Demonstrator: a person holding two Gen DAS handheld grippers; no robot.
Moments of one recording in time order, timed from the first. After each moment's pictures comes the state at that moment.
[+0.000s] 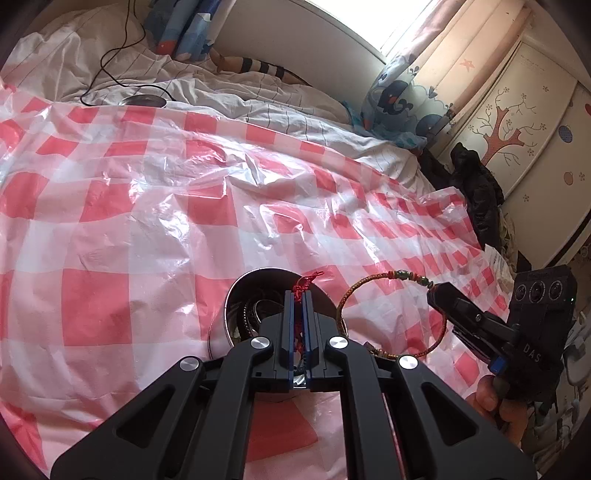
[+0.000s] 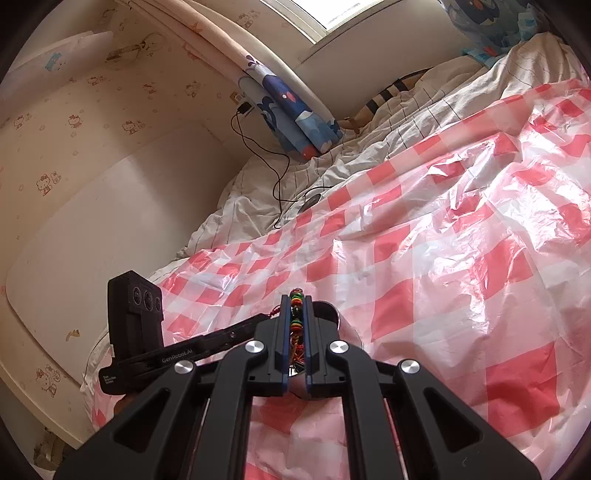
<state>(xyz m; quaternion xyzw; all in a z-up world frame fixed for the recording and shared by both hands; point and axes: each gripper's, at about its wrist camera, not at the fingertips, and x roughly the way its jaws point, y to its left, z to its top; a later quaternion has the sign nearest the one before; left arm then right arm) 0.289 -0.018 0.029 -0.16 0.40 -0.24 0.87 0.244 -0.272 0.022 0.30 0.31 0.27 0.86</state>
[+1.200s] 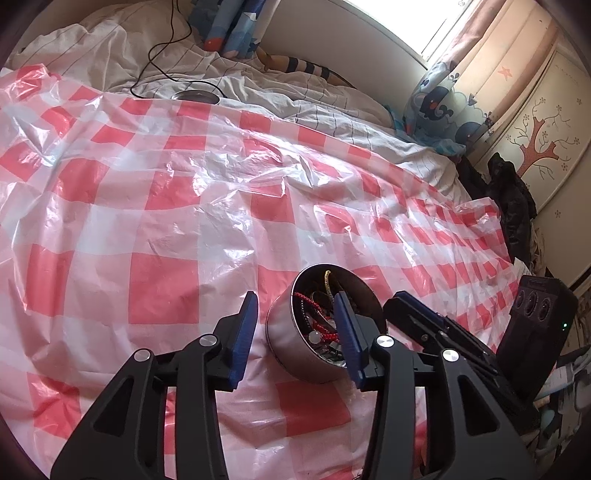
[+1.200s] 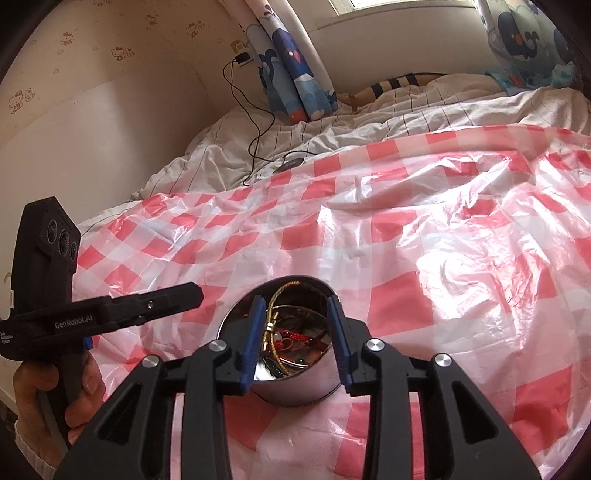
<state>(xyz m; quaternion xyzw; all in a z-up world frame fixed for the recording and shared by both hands) 0.279 0.016 0.040 -0.16 0.43 -0.16 0.87 0.261 -0.203 0.008 0.16 0.35 0.22 0.90</state>
